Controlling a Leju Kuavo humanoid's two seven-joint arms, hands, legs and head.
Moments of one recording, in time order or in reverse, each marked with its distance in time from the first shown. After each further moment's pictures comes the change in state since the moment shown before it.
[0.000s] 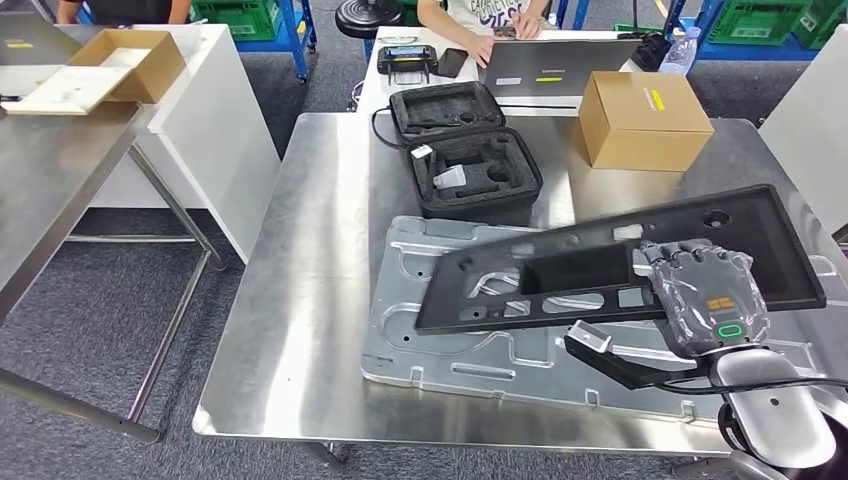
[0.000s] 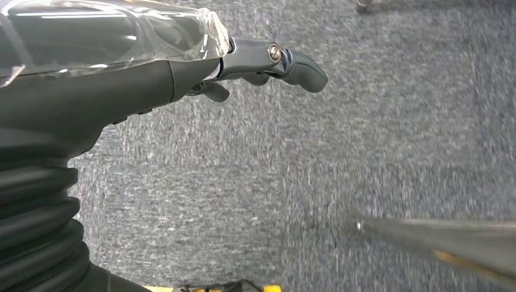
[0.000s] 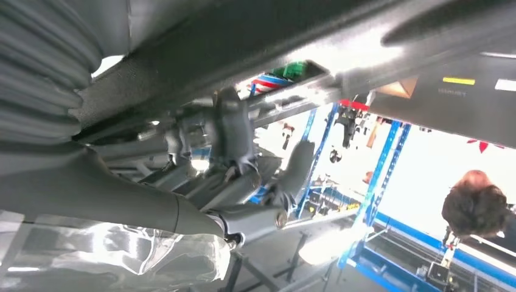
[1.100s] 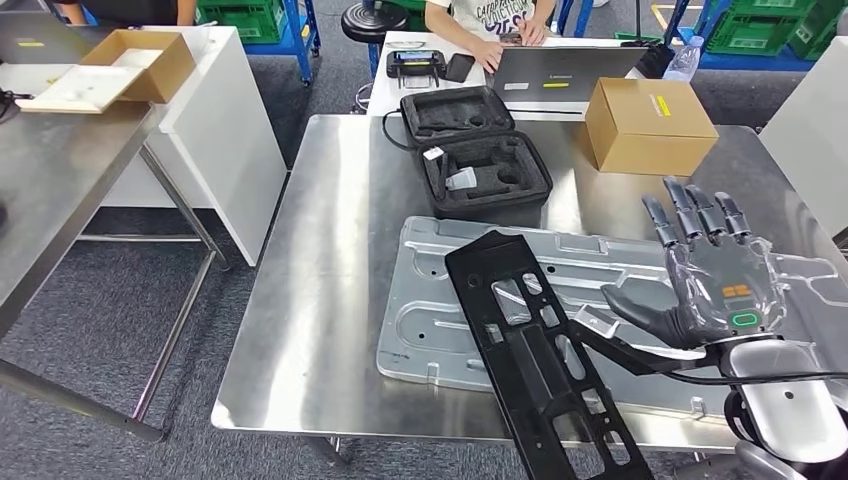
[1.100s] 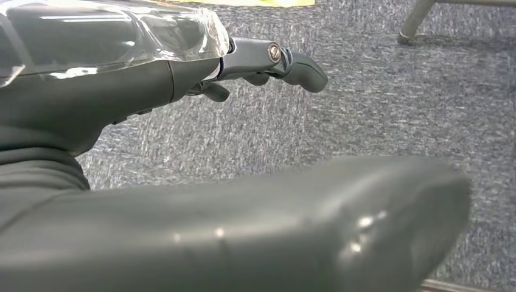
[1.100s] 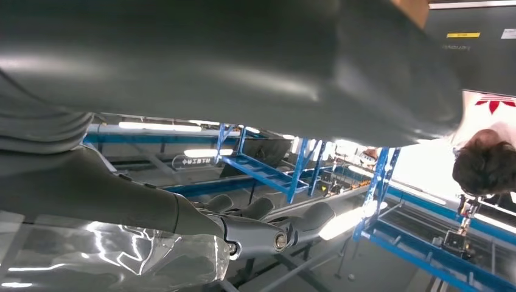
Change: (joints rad) left arm 0.010 0.003 0.067 0.000 0.058 0.053 0.030; right arm -0.016 0.008 -0.038 -0.018 0.012 -0.018 0.000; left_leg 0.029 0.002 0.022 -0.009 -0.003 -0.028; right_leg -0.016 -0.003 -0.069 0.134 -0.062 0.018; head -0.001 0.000
